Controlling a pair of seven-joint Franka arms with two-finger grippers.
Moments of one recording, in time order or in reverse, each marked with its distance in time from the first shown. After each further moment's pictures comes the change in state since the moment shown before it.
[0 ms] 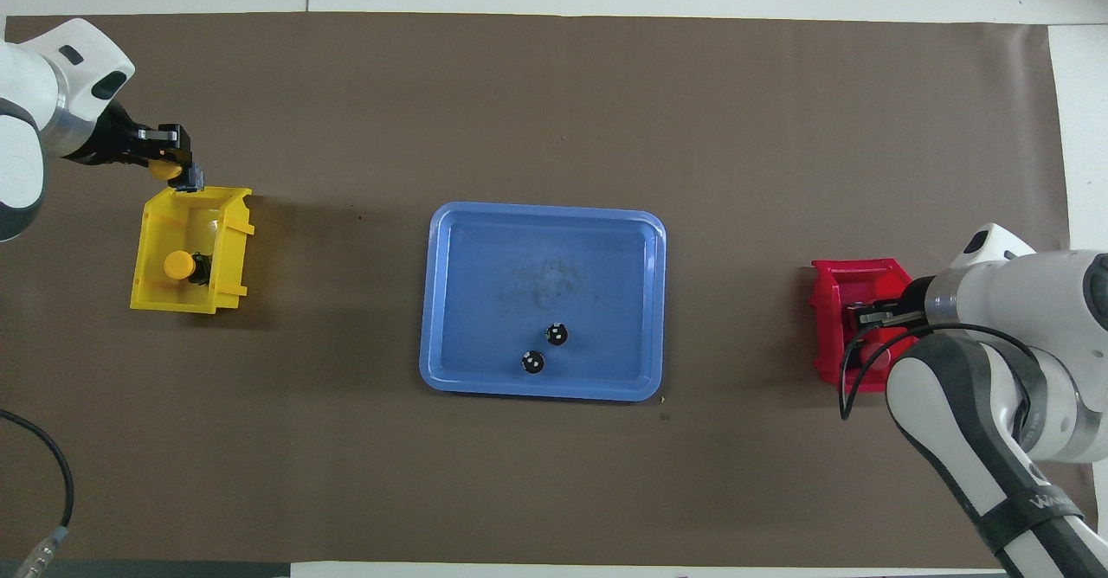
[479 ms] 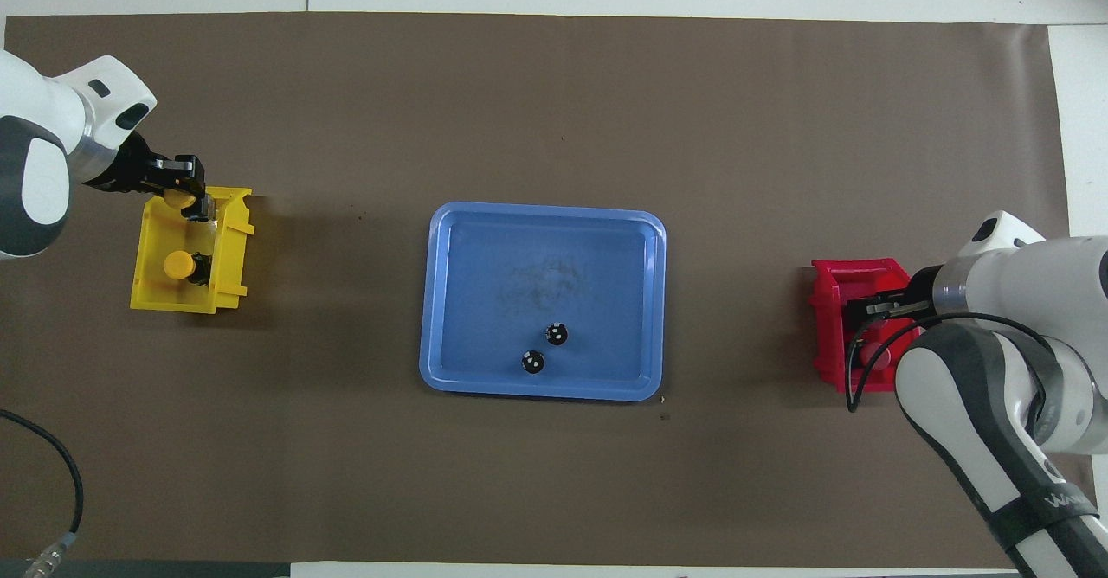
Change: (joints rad) left arm 0.008 0.003 -0.002 -0.085 0.000 0.008 0.012; right arm 0.001 0.001 0.001 0.081 0.000 -0.084 0.000
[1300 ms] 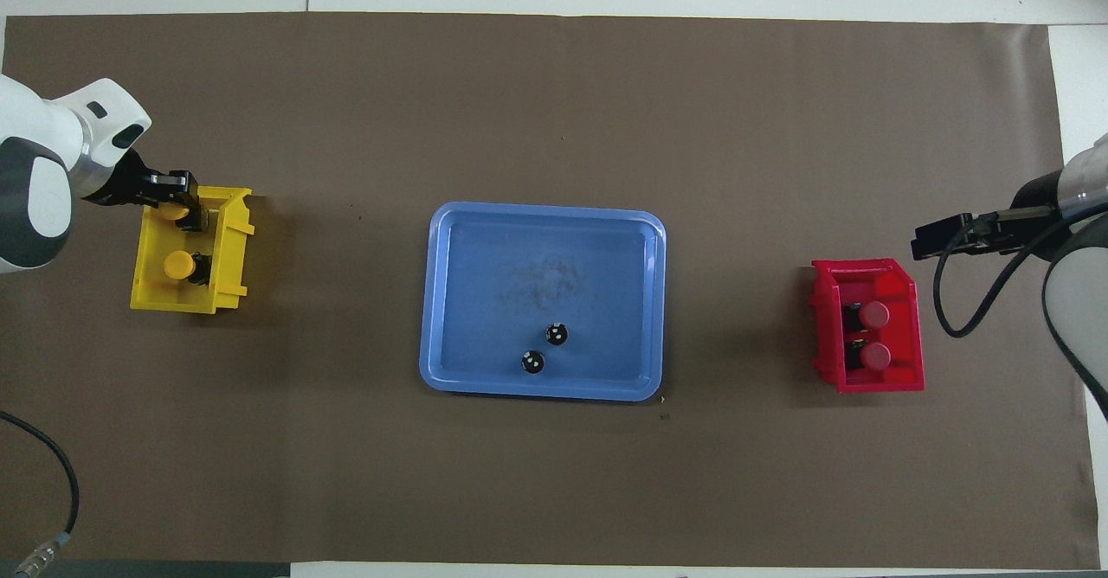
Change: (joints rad) left arm 0.044 0.018 -0.001 -0.057 0.000 0.091 0.059; right arm -0.003 0.055 0.002 0.540 -0.046 -0.546 0.169
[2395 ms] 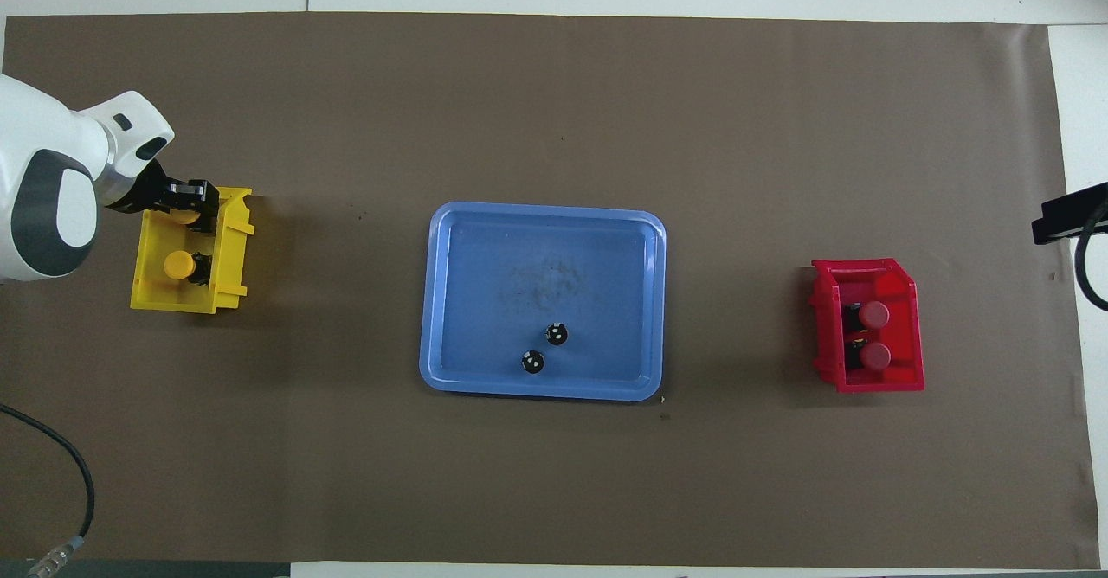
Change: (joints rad) left arm -0.004 -0.001 -0.015 -0.034 0.003 0.024 0.018; right arm -0.035 0.037 -0.010 0.257 -0.084 -0.226 0.003
